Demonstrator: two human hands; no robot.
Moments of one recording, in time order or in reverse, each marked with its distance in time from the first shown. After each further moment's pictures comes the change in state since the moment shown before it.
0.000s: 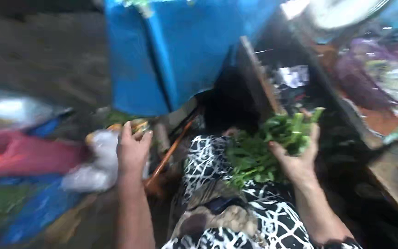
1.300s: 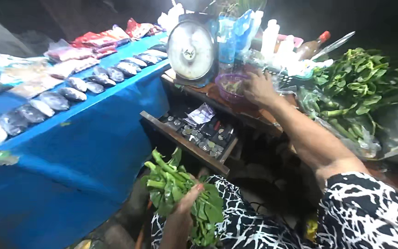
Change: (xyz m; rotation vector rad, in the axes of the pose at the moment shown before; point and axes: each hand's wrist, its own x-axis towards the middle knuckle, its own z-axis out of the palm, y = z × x) left_hand -0.120 0.189 0.135 -0.864 -0.742 0.244; right_hand 0.198 0.085 -0.218 -1.054 -0.019 0.130
